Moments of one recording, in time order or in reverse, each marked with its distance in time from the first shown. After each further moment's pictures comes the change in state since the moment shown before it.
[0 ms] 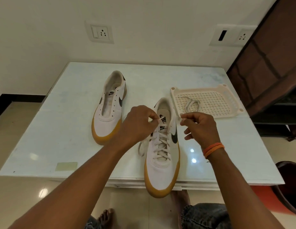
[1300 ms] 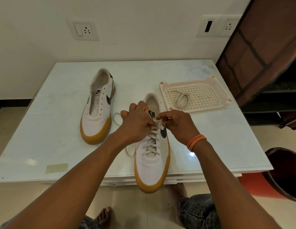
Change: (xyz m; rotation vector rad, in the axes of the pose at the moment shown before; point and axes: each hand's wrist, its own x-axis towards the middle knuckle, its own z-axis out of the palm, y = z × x) left_hand 0.007 0.010 0.037 0.374 -0.181 0.054; right_hand 0.003 0.012 0.010 -0.450 -0.231 -0.365
